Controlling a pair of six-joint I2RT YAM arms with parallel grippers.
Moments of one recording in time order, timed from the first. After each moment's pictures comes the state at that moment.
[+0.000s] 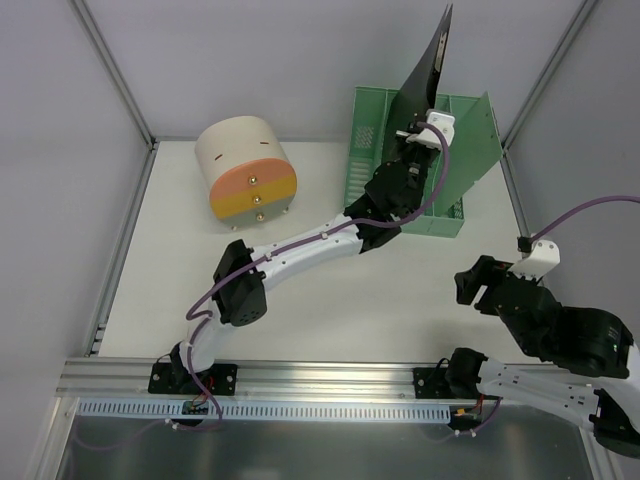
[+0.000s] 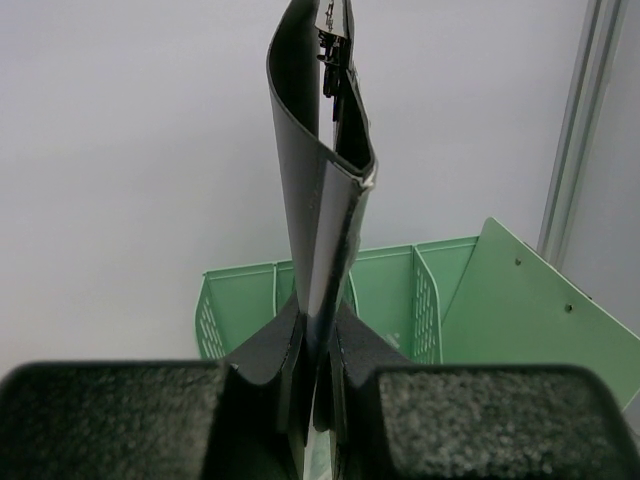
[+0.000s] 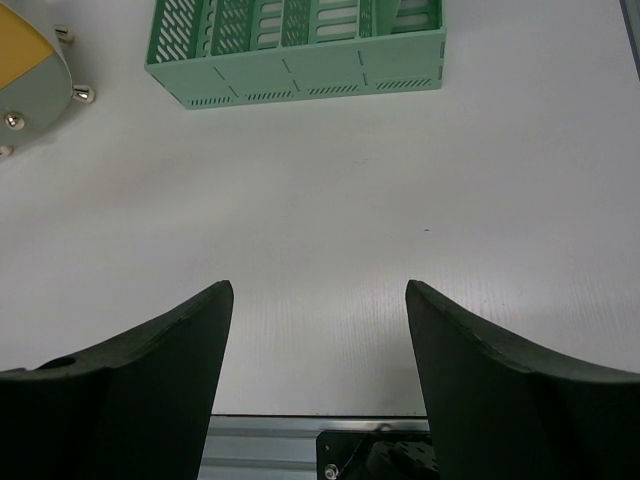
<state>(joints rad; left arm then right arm) -1.10 2.17 2.13 0.56 -0.80 0.48 1.10 0.51 1.15 -1.37 0.87 0.86</state>
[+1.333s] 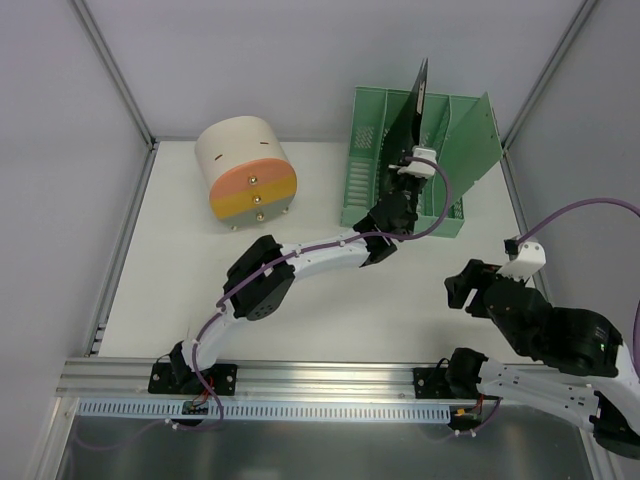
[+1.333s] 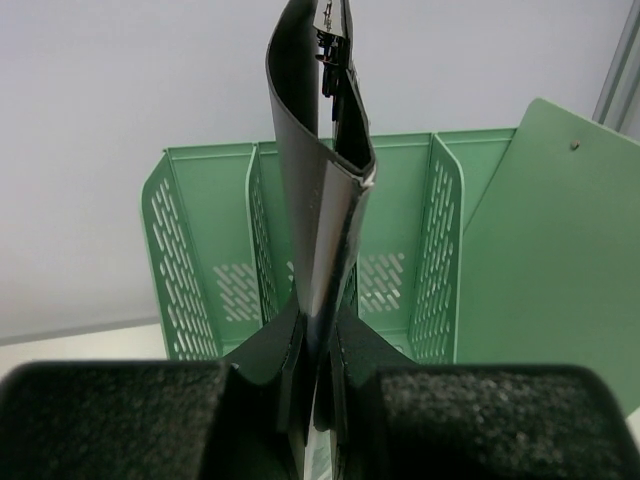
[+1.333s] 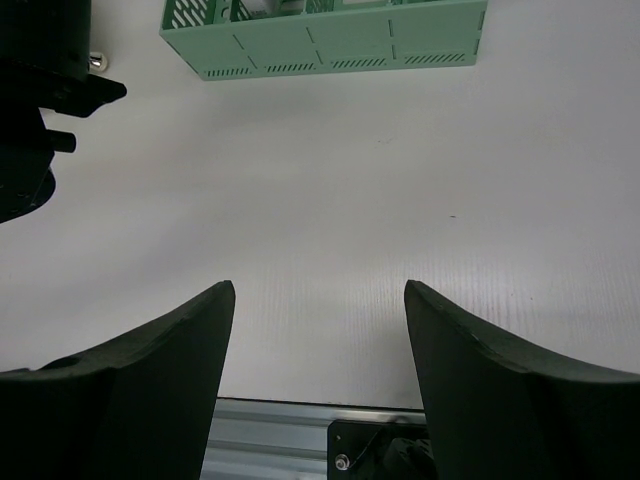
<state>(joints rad) -1.06 2.30 1.91 0.82 -0.85 0.37 1.10 0.49 1.08 -1.31 0.81 0.85</state>
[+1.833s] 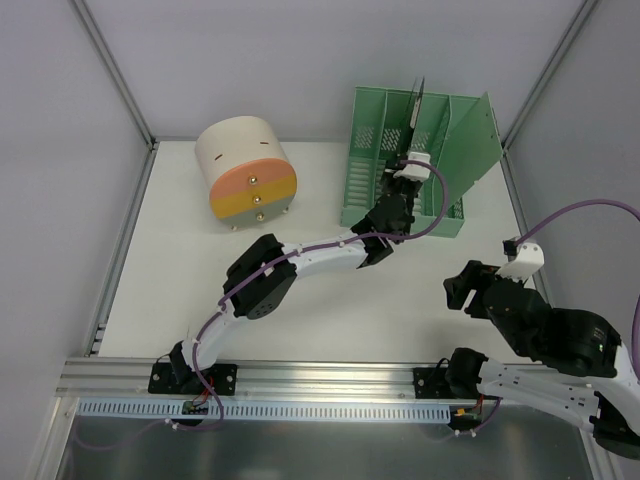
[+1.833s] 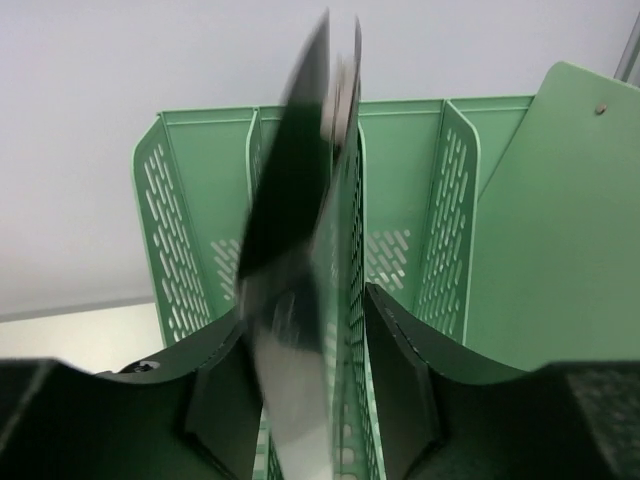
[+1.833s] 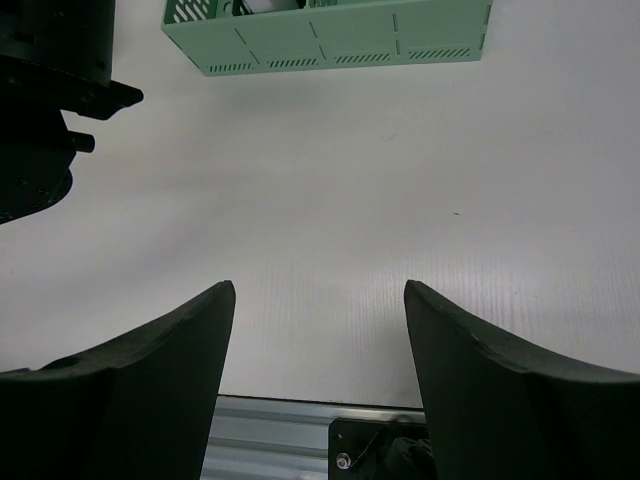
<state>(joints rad) -1.05 2.30 1.85 0.83 -0.85 0.32 1.10 0.48 1.07 -1.31 0.80 0.85</state>
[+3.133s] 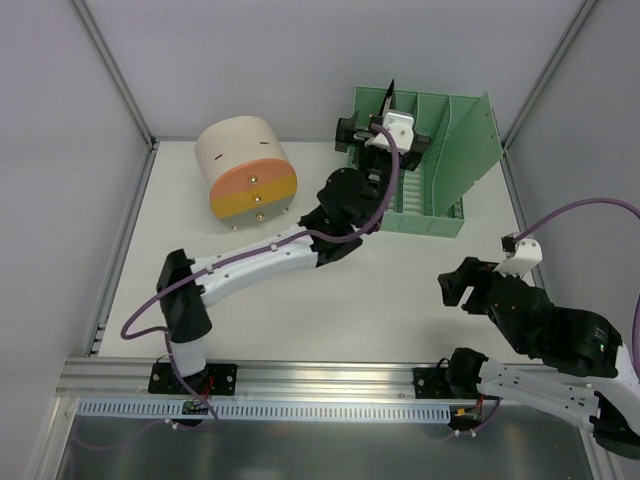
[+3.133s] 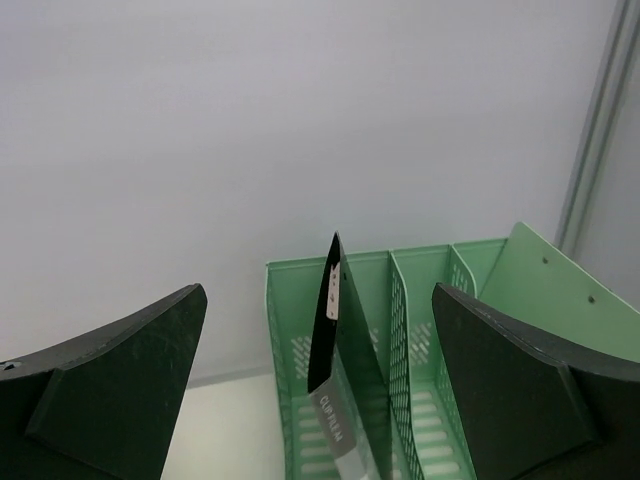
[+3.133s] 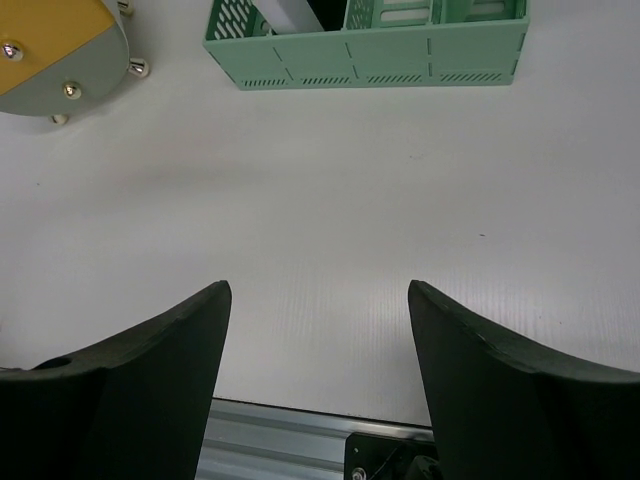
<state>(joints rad) -1.11 1.88 1.76 0.68 -0.84 0.50 1.10 0.48 1.07 -1.23 0.77 0.79</state>
